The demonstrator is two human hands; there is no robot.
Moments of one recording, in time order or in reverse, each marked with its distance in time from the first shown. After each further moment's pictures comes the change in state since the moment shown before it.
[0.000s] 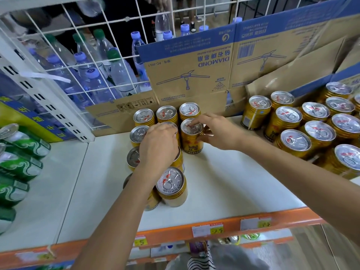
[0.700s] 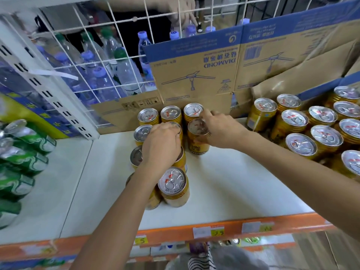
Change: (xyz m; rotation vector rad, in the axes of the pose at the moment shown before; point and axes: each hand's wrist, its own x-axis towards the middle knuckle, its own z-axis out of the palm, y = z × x) left_hand 0.001 -0.002 0.001 -0.041 0.000 -0.007; right_hand 0.010 -0.016 -0.006 -0.302 -0.037 0.191
